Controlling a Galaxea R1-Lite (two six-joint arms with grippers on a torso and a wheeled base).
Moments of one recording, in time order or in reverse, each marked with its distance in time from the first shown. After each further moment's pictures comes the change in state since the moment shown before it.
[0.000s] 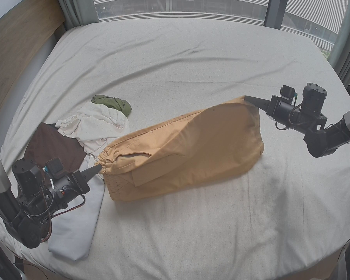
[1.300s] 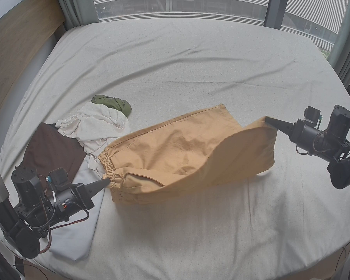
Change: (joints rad) left arm -0.069 -0.048 0.091 -0.001 -0.053 0.006; right arm -0.040 -0.246 0.516 -0.253 0.003 0.002
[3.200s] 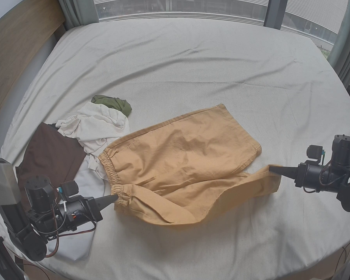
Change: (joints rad) left arm -0.031 0.098 0.024 -0.002 -0.018 0.016; right arm -0.013 -0.130 0.304 0.210 0.009 -0.202
